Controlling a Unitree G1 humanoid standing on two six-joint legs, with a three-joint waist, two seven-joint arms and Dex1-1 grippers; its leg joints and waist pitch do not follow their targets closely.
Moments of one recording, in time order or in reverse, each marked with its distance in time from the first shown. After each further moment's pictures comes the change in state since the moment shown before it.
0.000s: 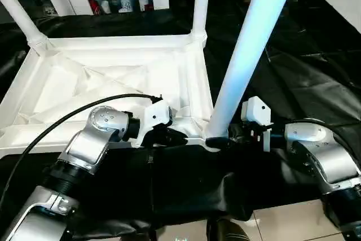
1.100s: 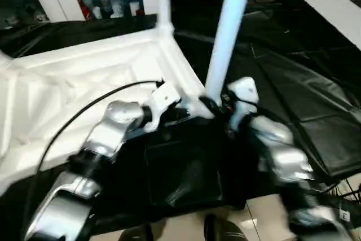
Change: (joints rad) left arm -0.141 -0.195 0.047 0.225 0.108 0.056 0.450; right arm -0.107 0.453 -0.138 0.291 -0.147 -0.076 -0.834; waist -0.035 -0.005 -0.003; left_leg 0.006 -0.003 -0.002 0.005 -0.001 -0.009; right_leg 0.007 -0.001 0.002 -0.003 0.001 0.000
